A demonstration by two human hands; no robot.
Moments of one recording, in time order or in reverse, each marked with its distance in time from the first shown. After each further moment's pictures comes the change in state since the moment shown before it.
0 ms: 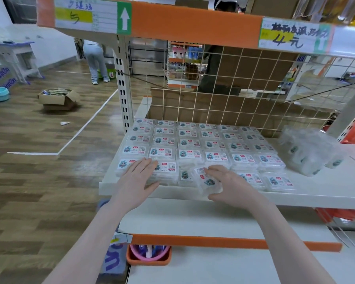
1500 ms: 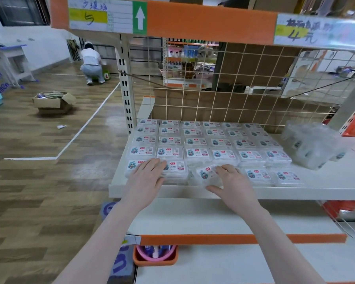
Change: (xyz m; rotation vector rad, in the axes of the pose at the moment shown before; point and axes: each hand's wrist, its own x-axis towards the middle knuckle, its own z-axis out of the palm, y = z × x) left_hand 0.006 -0.005 0.003 0.037 0.211 0.119; right_hand 0.001 -0.029 0.029 -0.072 0.277 0.197
